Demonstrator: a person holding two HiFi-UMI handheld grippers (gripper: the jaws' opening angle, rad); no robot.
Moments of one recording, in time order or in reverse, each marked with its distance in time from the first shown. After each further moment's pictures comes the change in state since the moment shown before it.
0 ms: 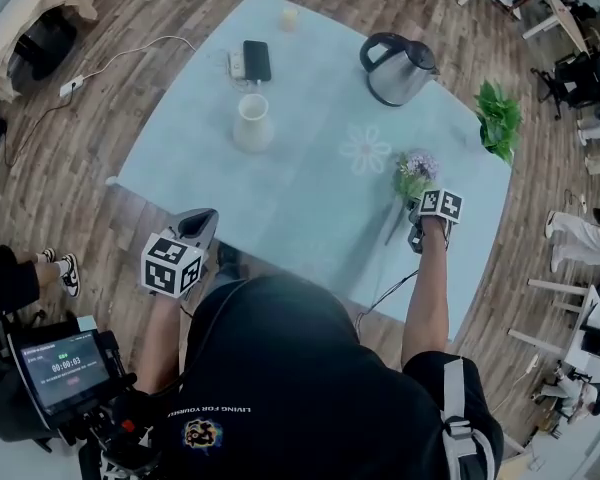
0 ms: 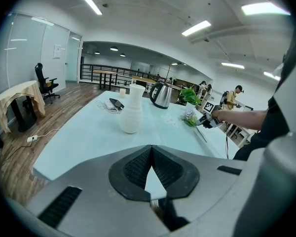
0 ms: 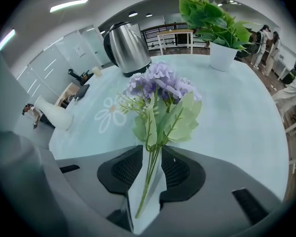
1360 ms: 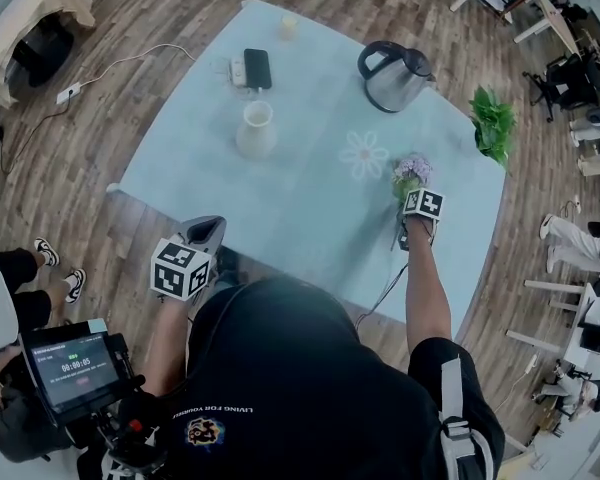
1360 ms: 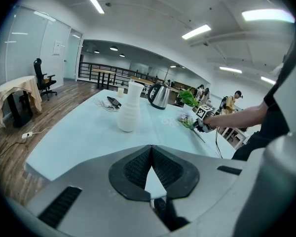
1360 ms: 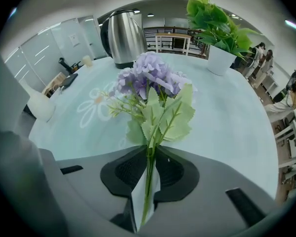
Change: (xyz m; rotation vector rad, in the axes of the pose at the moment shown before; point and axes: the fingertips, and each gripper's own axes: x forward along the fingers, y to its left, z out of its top) left arm -0.002 -0.014 -0.009 -0.019 -0.021 -0.039; right arm 0.021 -0.016 -0.010 -0.052 -0.004 -0.170
